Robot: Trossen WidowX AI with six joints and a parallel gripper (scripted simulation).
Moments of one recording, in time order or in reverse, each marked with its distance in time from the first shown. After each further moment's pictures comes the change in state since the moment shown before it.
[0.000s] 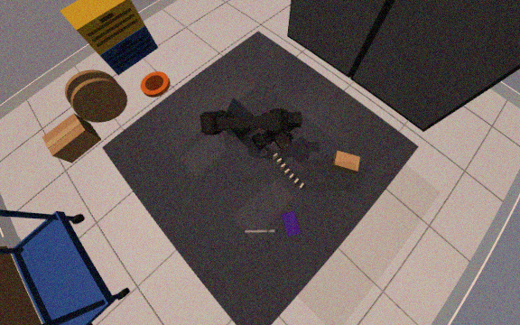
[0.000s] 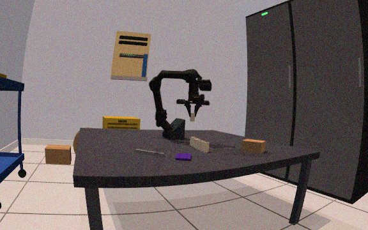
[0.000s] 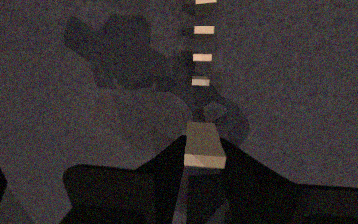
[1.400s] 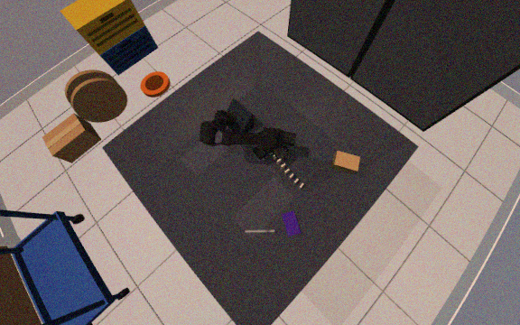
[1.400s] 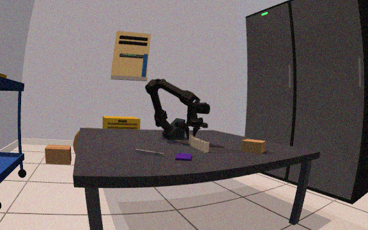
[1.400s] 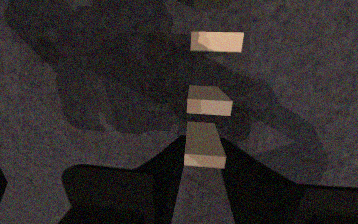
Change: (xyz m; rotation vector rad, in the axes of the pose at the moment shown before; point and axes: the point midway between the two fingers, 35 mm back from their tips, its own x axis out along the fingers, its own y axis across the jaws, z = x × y) arm 0.131 -0.004 -0.002 -0.011 -0.003 -0.009
